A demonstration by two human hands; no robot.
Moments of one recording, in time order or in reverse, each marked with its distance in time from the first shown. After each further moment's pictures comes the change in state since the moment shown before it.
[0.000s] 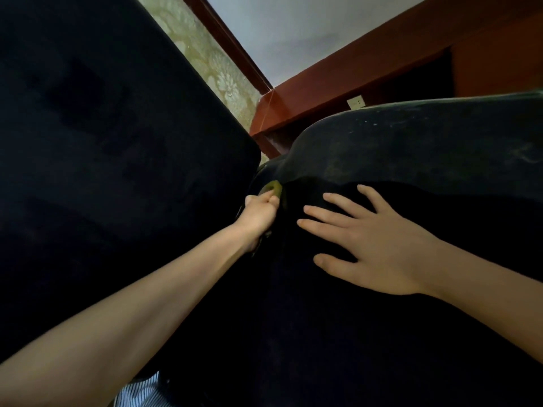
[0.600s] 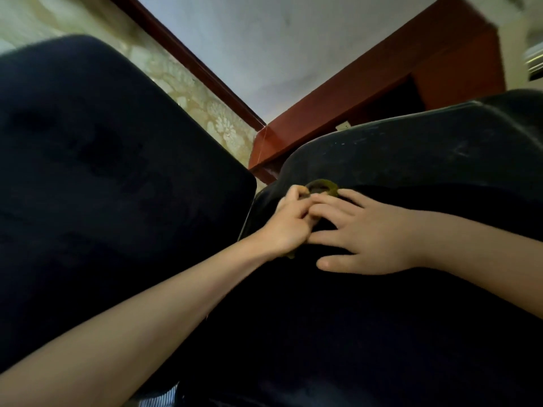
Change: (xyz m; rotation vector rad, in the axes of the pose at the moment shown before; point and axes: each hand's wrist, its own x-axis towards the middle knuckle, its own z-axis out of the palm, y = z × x) left_hand -0.072 0.056 0.026 0.428 -0.210 0.634; right_hand -0.032 0.005 -0.021 -0.119 -0.049 -0.063
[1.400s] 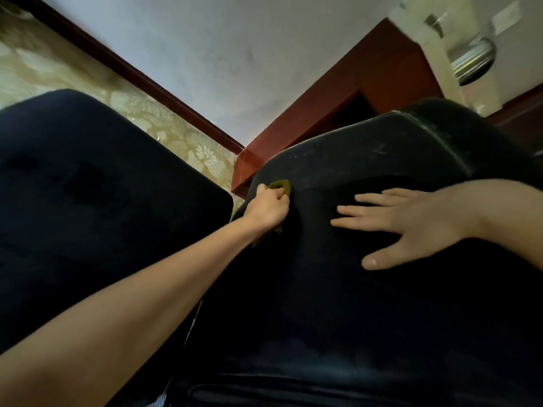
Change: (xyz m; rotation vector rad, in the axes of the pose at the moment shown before) left_hand 0.035 0.031 0.019 0.341 0.052 -0.268; right_hand -0.112 0.025 0.005 0.205 -0.272 0.271
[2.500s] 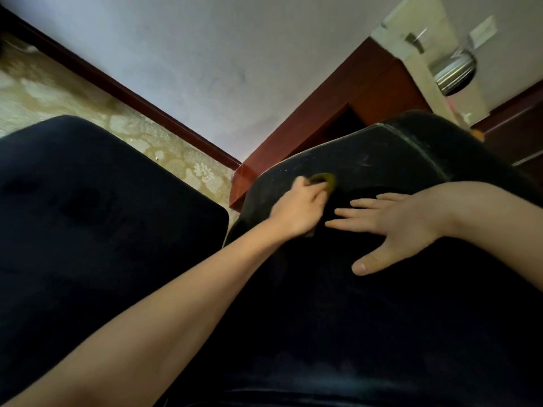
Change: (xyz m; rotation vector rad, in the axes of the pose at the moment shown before) left_hand -0.014 0.066 0.014 0.079 0.013 0.364; right_hand -0.005 0.002 -0.001 0.024 0.003 0.112
